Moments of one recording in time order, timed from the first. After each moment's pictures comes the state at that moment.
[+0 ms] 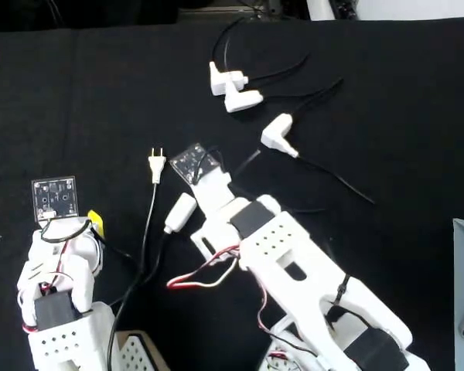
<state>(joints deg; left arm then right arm) -21.3 -98.0 86.1 60.2 -10.4 -38.0 -28.7 50.4 62.2 -1.5</state>
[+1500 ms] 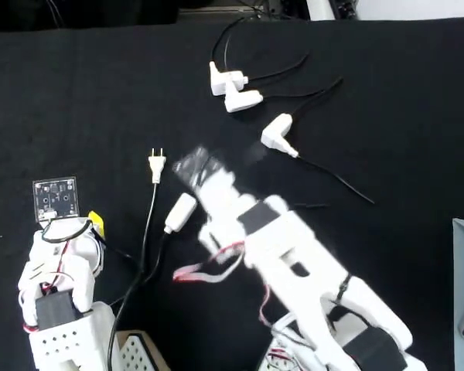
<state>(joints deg) -21.3 -98.3 86.9 60.2 -10.4 -31.6 -28.2 49.5 57.4 6.0</state>
